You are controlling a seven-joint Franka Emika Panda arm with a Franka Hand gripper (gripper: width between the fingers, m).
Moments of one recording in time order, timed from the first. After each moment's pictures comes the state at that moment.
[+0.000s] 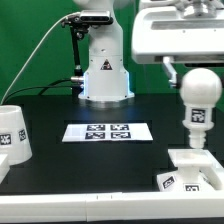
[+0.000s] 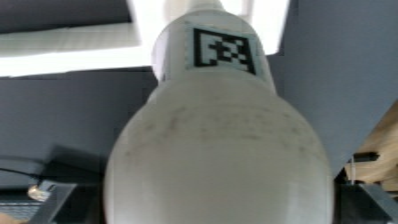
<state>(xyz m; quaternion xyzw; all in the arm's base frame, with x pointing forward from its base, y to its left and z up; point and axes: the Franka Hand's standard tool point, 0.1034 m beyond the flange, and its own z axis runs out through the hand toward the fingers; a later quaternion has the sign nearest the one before) 0.598 0.125 0.161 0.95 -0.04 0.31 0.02</state>
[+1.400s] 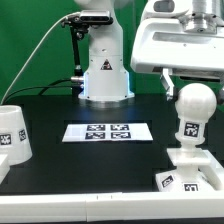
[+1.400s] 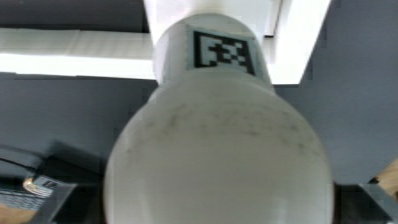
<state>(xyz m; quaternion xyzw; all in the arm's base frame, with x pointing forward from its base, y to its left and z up) 0.603 0.103 0.143 0.95 0.00 0.30 0.06</state>
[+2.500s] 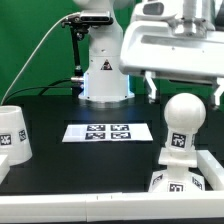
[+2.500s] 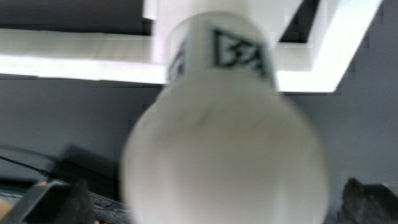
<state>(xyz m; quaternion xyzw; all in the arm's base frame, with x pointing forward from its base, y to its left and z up) 0.609 0.081 0.147 0.95 -0.01 0.29 0.06</state>
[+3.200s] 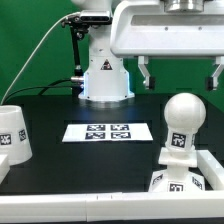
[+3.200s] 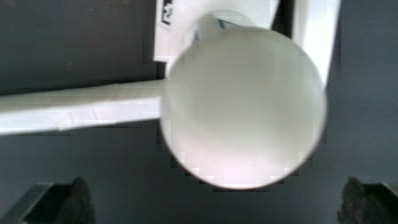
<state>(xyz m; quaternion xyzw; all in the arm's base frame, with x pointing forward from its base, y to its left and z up) 0.611 0.082 0.172 0.99 -0.08 0.09 0.00</state>
